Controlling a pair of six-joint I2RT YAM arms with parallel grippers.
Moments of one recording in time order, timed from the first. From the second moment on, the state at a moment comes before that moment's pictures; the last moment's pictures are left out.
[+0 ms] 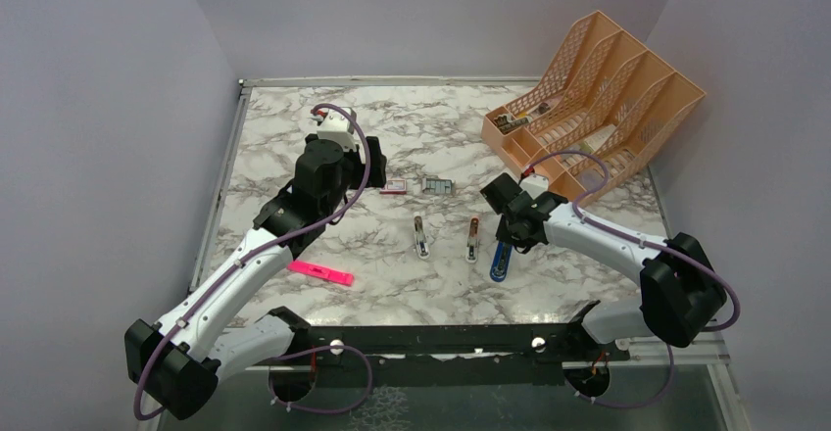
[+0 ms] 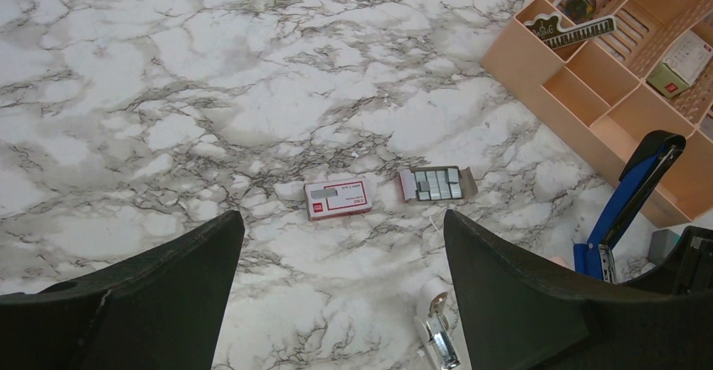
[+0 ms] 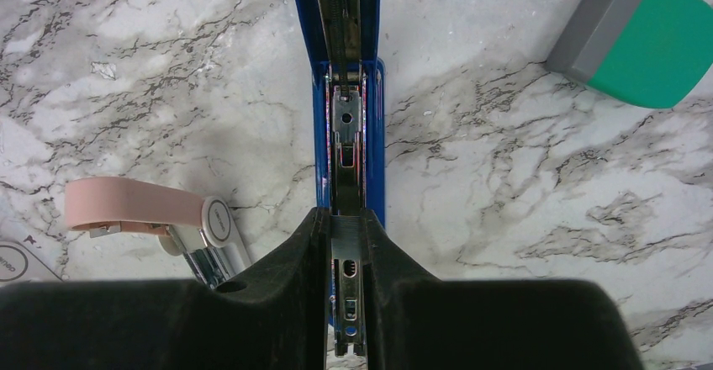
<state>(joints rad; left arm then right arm) -0.57 1.01 0.93 -0.23 -0.27 -0.30 0.67 1.38 0.83 -0.68 0.43 0.94</state>
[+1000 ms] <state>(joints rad) -0.57 1.02 0.93 -0.23 -0.27 -0.30 0.67 1.39 0.82 -0.68 0.43 0.95</state>
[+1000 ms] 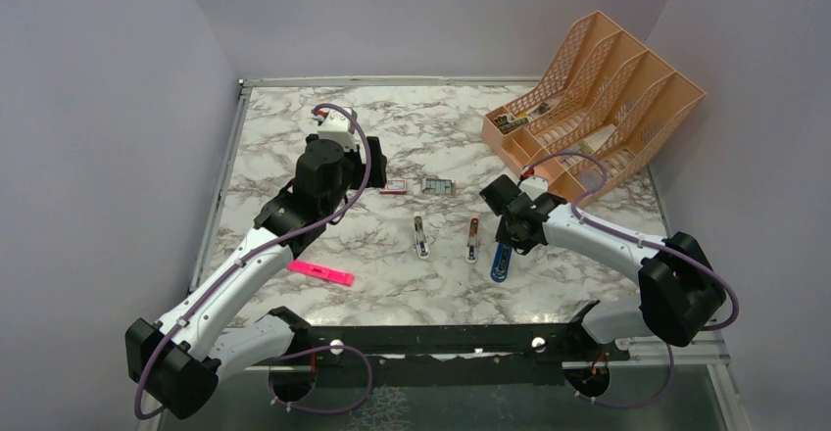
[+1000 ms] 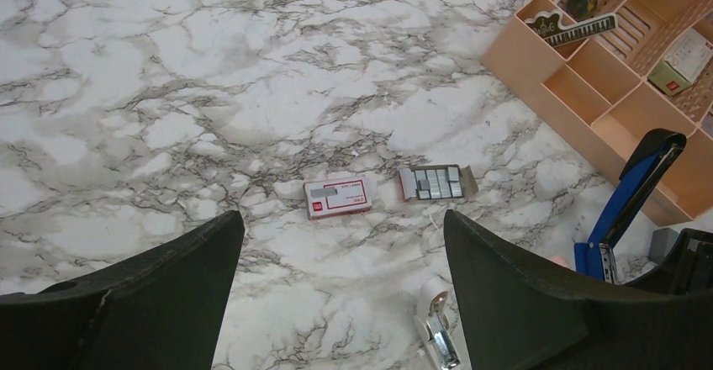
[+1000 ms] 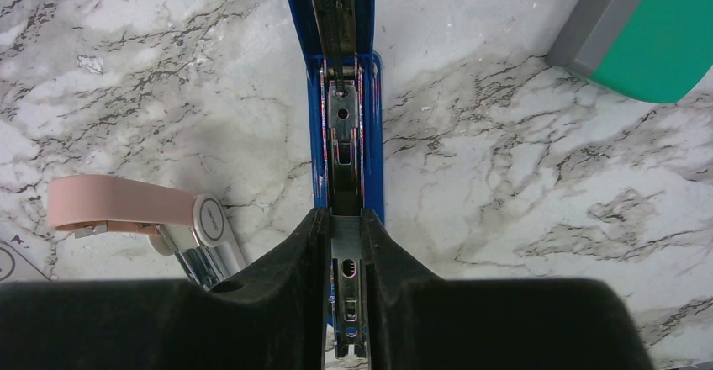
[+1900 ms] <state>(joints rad) -0.57 1.03 0.93 -0.23 -0.27 -0.30 0.67 1.34 0.89 -0.67 0.40 0.86</state>
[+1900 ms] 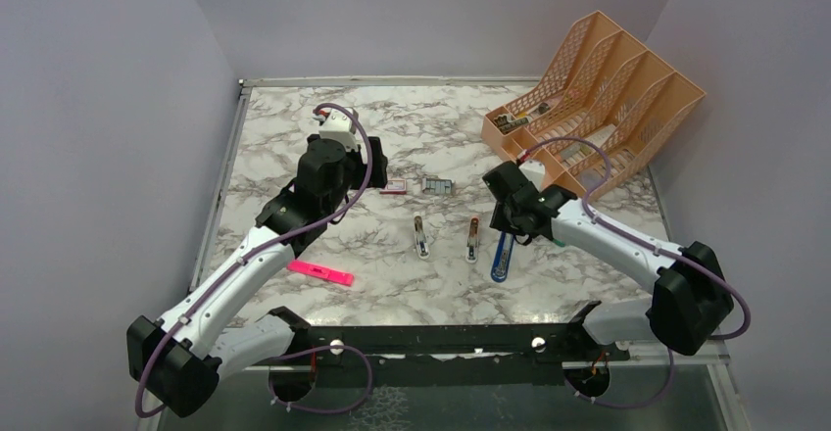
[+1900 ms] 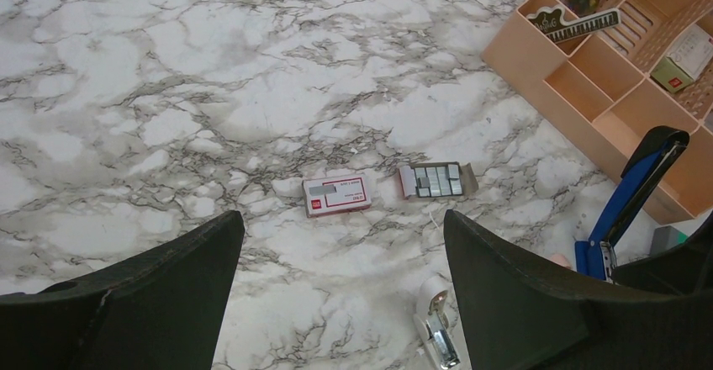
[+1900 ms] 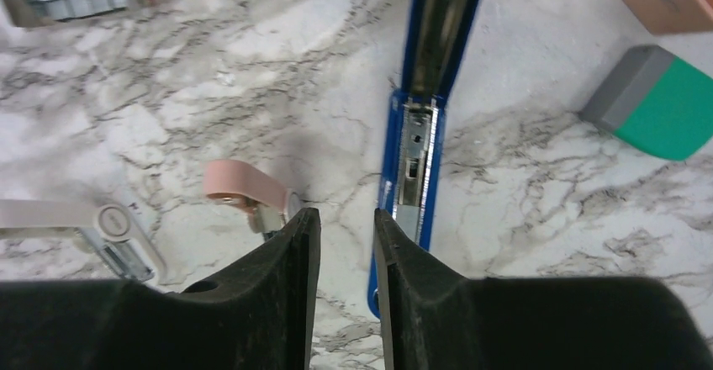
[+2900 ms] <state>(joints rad) -0.57 1.07 0.90 -0.22 -0.28 -0.32 0.67 1.95 1.49 -0.53 0.26 0.50</state>
